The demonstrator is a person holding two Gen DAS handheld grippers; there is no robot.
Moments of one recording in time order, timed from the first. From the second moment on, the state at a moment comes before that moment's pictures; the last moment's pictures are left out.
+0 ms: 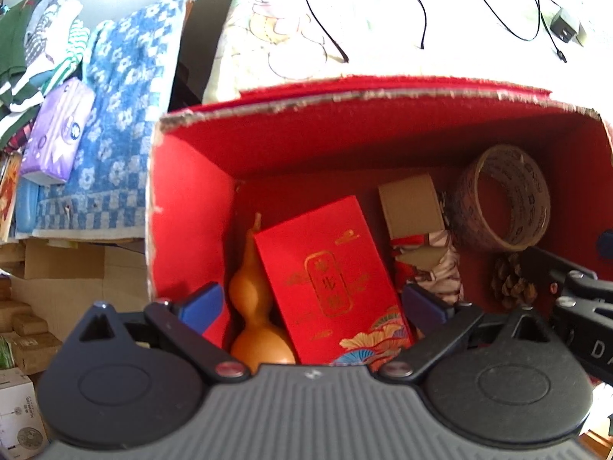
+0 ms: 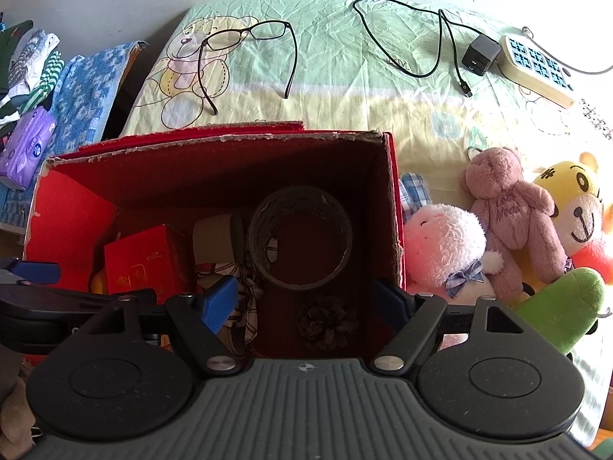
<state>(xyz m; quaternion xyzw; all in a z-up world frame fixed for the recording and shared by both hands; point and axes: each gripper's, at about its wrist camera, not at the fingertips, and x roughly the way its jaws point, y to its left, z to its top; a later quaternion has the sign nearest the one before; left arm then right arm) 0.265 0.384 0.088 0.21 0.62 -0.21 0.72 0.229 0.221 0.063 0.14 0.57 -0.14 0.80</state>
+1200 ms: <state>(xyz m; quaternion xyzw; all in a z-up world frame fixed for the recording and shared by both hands) 0.234 0.408 0.089 0.20 0.61 -0.20 0.74 0.203 0.236 0.056 0.16 0.56 -0.13 0.80</state>
